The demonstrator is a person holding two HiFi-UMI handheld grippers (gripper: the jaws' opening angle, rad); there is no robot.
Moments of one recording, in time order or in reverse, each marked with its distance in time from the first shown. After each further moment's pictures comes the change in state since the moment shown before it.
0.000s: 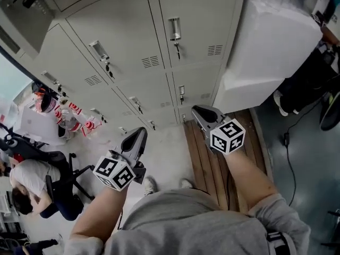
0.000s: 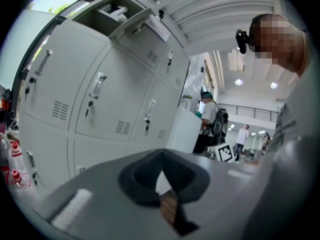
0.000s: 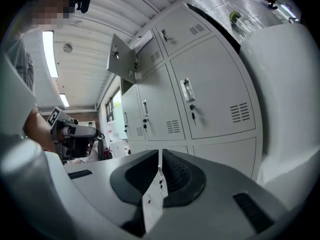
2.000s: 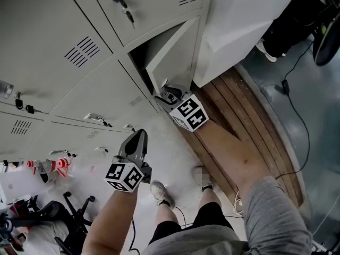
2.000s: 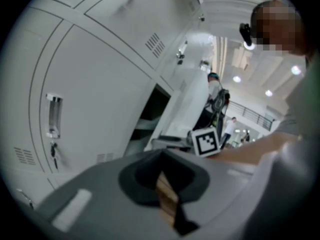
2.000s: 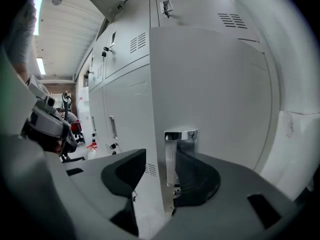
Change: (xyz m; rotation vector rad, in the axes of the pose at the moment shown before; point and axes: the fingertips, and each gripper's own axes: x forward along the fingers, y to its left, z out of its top) left arm 0.150 0.145 -0.238 -0.097 0.238 -0.172; right arm 0.176 -0.141 -0.231 -0.087 0.192 -0.262
